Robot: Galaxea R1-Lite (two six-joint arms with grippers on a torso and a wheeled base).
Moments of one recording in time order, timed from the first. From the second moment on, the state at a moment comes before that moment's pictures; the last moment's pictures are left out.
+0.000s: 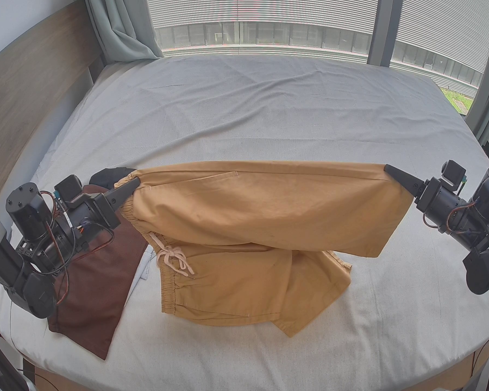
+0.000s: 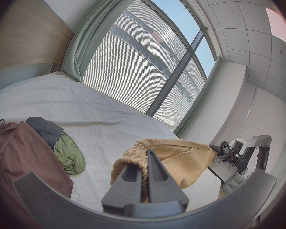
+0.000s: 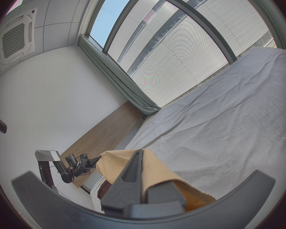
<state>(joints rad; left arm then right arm) -0.11 1.87 -0.45 -1.55 -0.48 -0.47 0.10 1.81 -0.48 -1.54 0.61 0.62</state>
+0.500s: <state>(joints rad) -0.10 1.93 -0.49 -1.55 -0.46 -0.46 0.10 1.91 -0.56 -1.54 0.62 0.62</state>
